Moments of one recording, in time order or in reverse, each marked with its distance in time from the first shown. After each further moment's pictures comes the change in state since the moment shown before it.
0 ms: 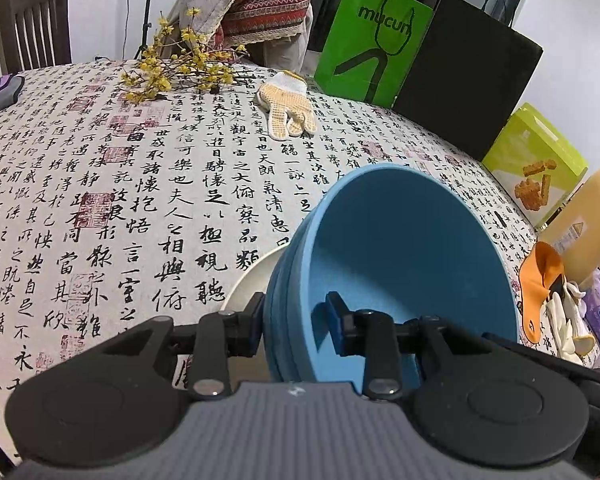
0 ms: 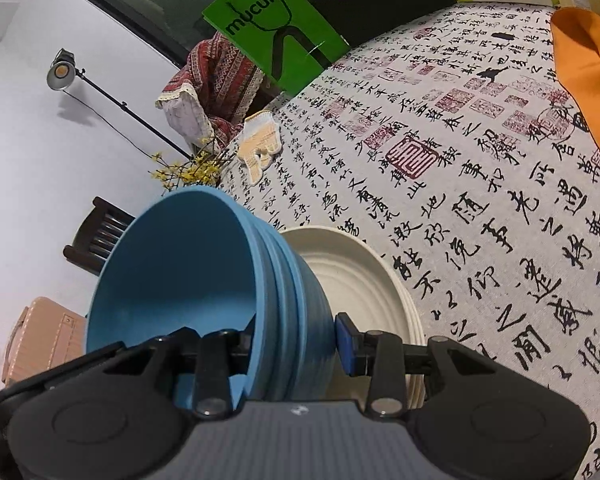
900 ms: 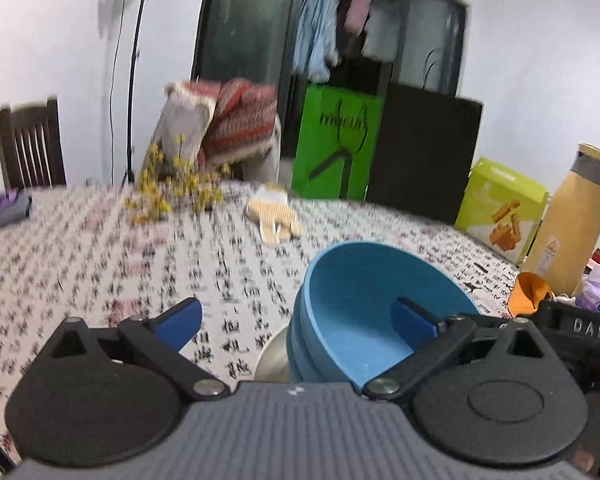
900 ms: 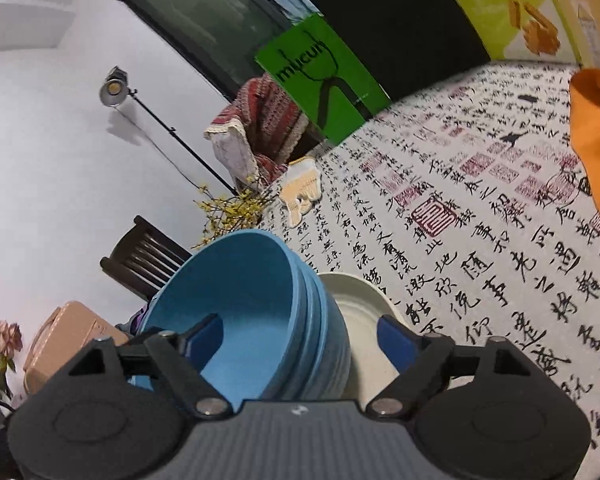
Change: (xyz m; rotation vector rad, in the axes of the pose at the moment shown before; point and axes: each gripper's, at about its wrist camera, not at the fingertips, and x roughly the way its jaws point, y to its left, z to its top) left arm -0.064 0.000 -0.035 0.182 -0.390 -0.012; right arm -0.044 -0.009 -0.004 -0.117 -0.147 0.131
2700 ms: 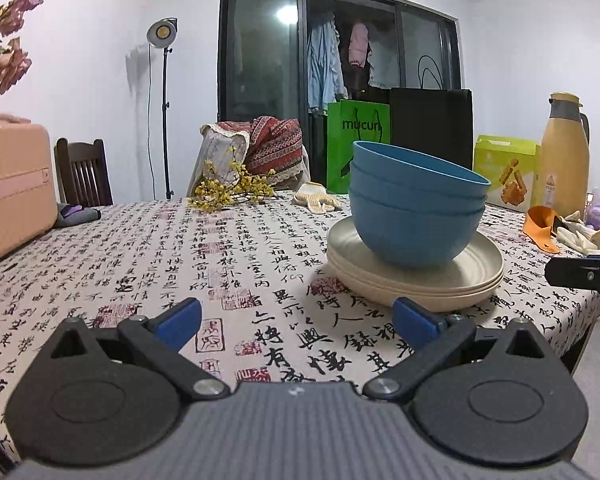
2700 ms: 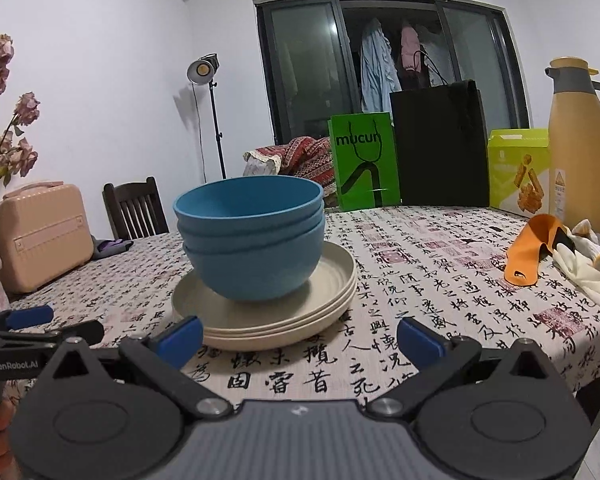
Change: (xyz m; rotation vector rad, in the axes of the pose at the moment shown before) left arm -0.100 0.033 -0.146 0.104 -0.140 0.096; right arm -0.105 0.015 -0.146 -0.546 -0.244 -0.146
